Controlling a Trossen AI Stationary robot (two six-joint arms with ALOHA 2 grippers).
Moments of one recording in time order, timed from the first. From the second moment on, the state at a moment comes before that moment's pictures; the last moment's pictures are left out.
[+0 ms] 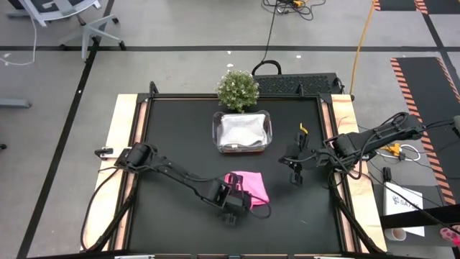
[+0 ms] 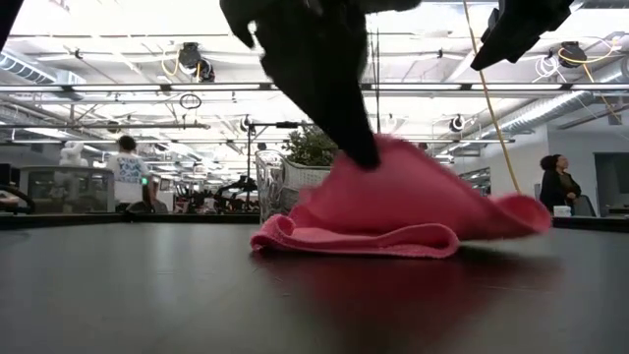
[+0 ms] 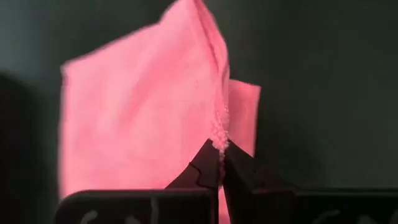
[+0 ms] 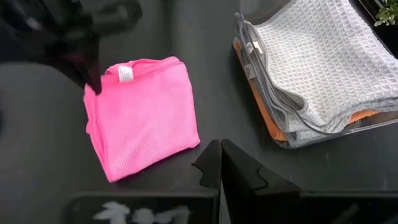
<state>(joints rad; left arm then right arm) -0.39 2.16 1.71 -0.67 -0.22 -0.16 0.33 1.01 0.87 -0.72 0.34 0.42</state>
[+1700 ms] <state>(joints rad) -0.39 2.09 1.65 -1.24 -0.15 -0.17 0.32 1.23 0.87 -0.47 0.18 0.30</state>
